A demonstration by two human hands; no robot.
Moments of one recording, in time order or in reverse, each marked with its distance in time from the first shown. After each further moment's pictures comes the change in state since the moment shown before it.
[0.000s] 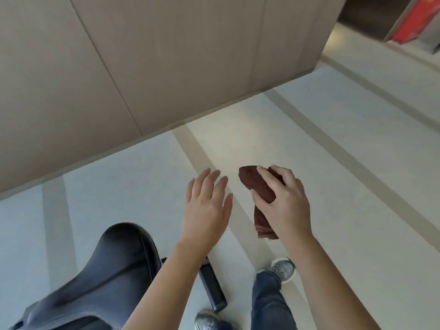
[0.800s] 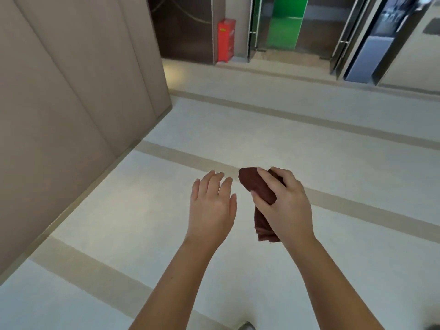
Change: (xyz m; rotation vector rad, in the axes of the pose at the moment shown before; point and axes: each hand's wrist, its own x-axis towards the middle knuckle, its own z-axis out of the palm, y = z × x) left_hand 0.239 0.355 0.206 -0.257 -0.144 0.586; right_hand 0.105 0.324 -0.226 -0.196 0.425 0.490
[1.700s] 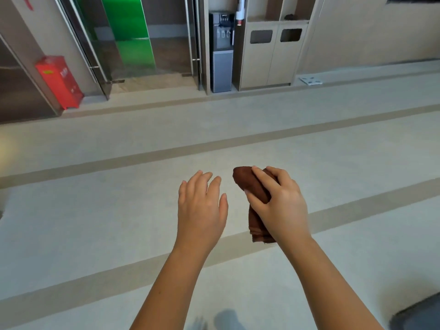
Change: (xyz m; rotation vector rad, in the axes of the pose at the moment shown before) left_hand 0.491 0.179 0.322 -0.321 -0.169 0.416; right_hand 0.409 0.338 -0.051 -0.301 0.380 0.407
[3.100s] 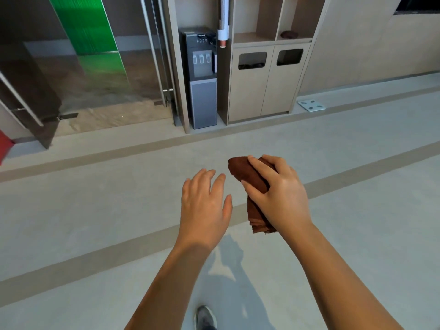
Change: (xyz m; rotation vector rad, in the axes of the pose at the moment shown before) left_hand 0.813 -0.136 0.408 -0.001 -0.165 0.043; right_hand 0.813 0.258 0.341 -0.036 0.030 -0.020
